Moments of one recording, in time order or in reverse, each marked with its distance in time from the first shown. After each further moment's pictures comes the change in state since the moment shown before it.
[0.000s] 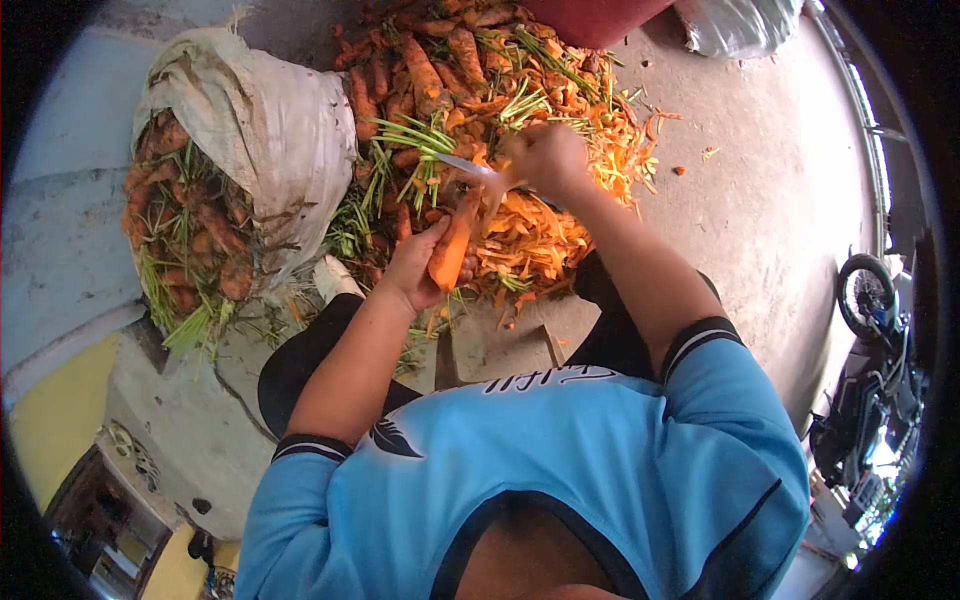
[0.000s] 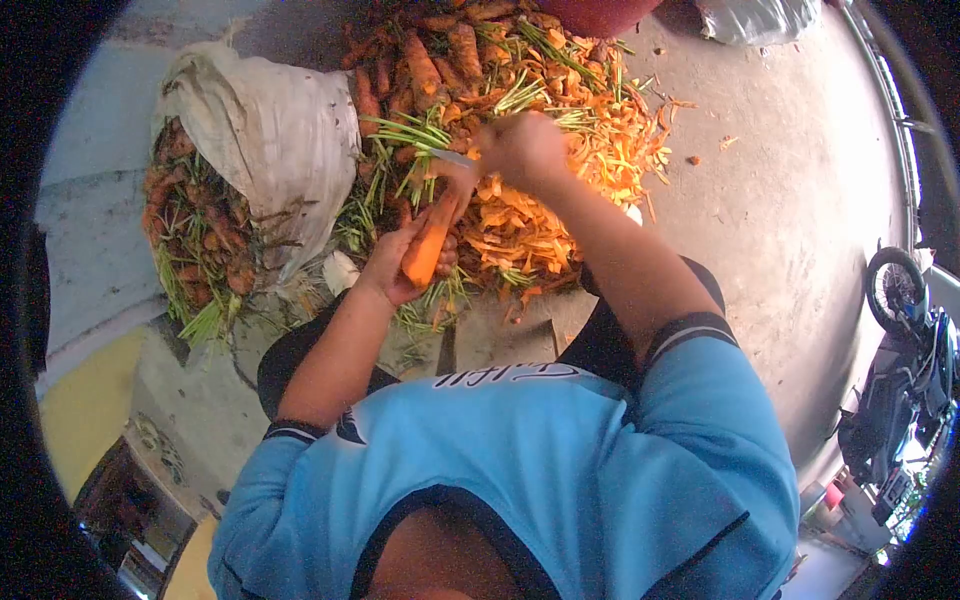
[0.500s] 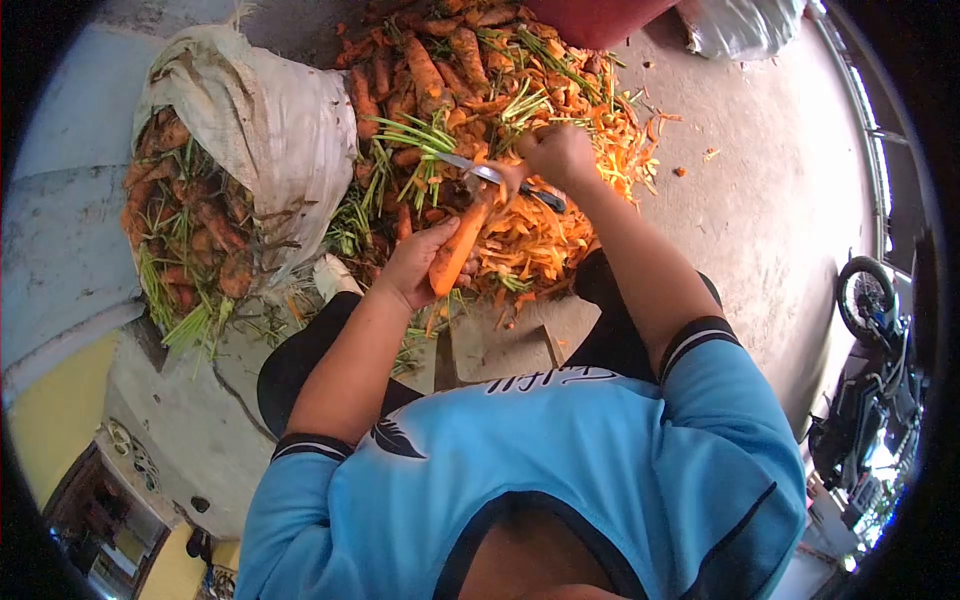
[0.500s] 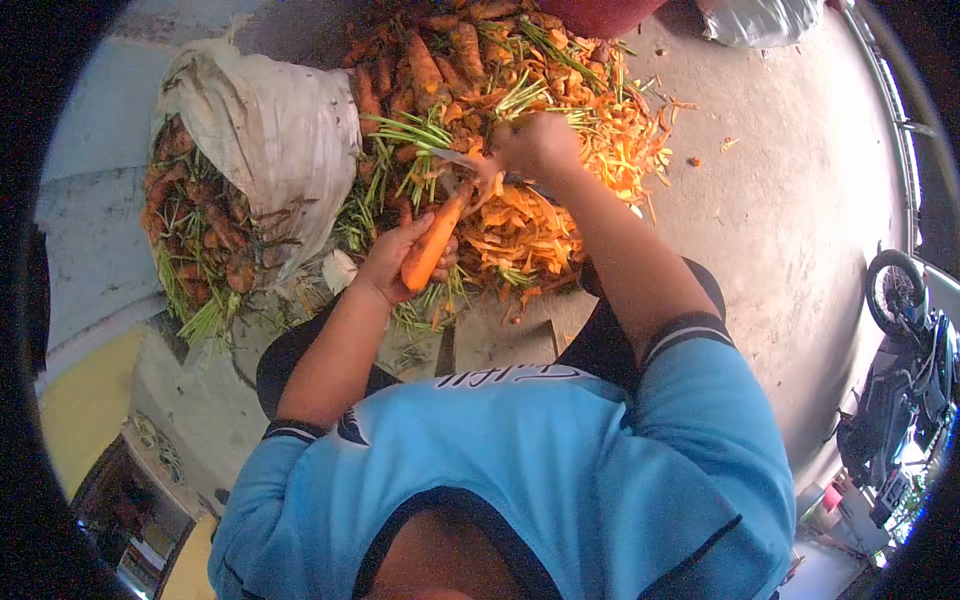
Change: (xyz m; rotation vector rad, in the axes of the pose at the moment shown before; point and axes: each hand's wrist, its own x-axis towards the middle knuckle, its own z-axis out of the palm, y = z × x) left_hand -0.005 0.004 0.020 0.154 0.097 -0.041; right_hand 0.023 0.030 0.009 -0.109 0.058 0.118
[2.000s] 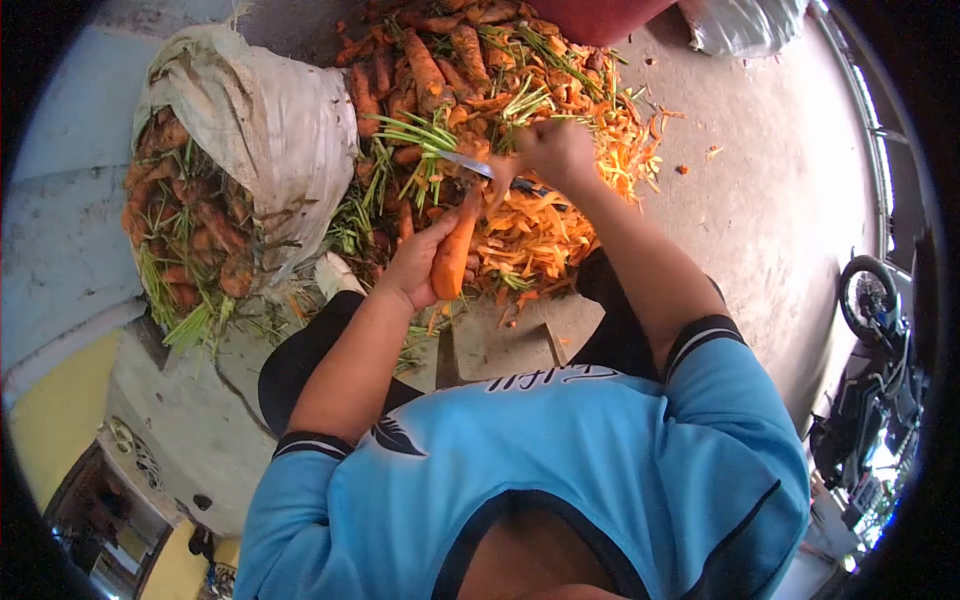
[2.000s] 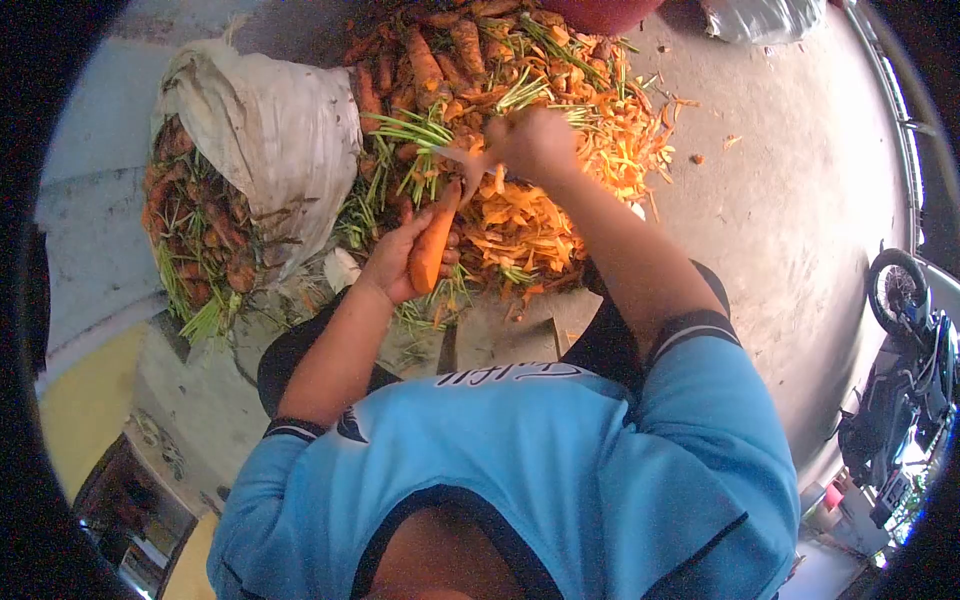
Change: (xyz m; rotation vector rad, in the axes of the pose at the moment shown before) left_hand 0.005 -0.005 -0.004 -0.004 0.070 0.109; right_hand -0.011 -0.010 -0.002 0.090 0.025 -0.086
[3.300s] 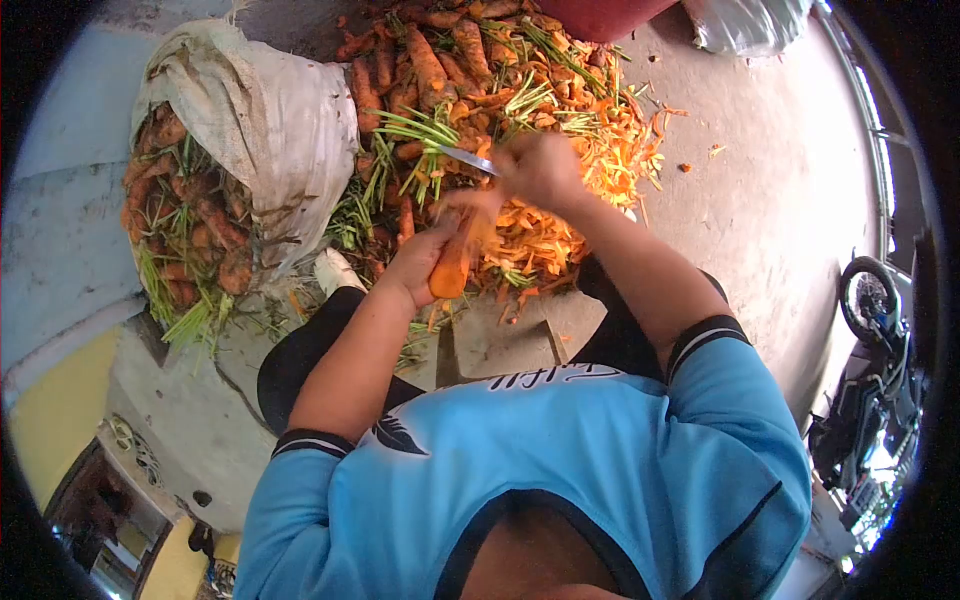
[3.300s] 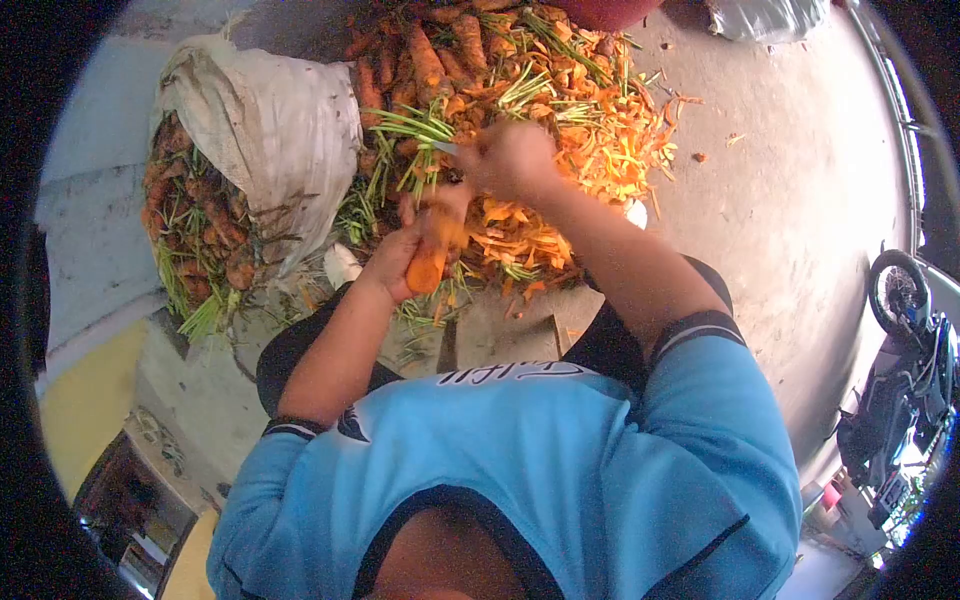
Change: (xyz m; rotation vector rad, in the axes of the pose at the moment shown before) left_hand 0.001 -0.004 -0.006 0.014 0.044 -0.012; right_hand -0.026 -0.028 -0.003 0.016 -0.145 -0.112
